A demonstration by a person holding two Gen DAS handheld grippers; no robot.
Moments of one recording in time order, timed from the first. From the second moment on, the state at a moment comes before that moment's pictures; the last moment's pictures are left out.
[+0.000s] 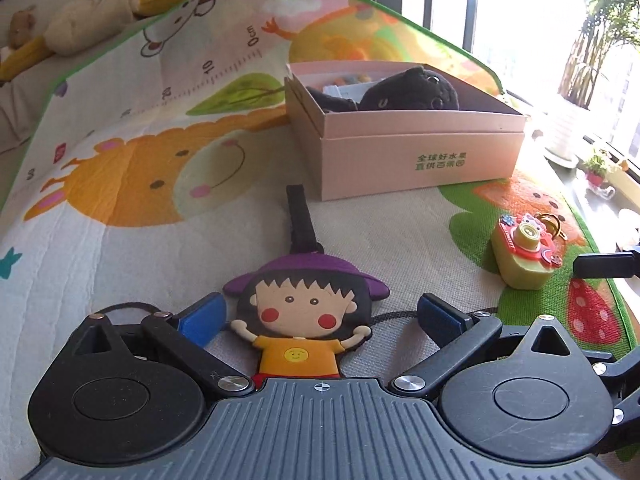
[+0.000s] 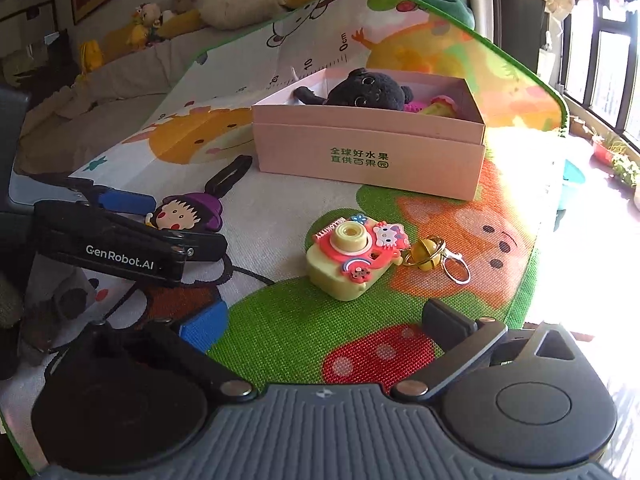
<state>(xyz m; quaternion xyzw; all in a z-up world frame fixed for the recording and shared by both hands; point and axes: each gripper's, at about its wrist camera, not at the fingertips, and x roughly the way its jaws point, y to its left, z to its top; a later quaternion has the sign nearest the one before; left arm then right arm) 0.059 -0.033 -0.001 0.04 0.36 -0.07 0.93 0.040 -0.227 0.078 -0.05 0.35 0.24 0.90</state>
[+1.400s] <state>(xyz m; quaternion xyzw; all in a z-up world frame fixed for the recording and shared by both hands) -0.005 -0.034 0.009 0.04 0.37 -0.09 0.92 0.040 -0.221 0.077 -0.08 0.35 0.23 0.90</state>
